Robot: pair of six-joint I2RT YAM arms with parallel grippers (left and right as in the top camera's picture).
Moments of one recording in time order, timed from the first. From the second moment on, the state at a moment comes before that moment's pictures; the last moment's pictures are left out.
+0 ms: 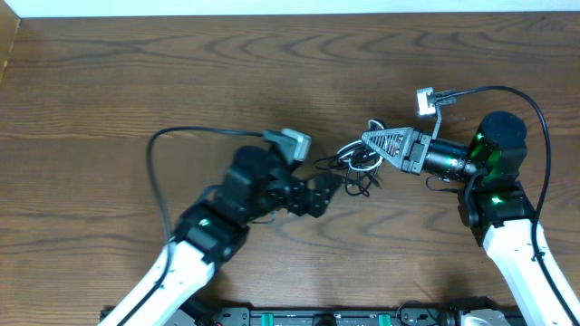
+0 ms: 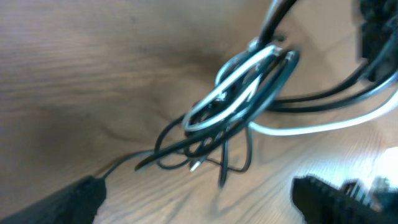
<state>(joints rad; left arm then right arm) -0.61 1.09 0.73 -0.20 0.31 -0.38 0.12 1.16 0.71 0.21 -1.08 0.91</state>
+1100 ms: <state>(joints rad) -0.65 1.37 0.73 0.18 -0.07 -0.26 0.12 1.16 0.71 0.21 -1.18 0.91</state>
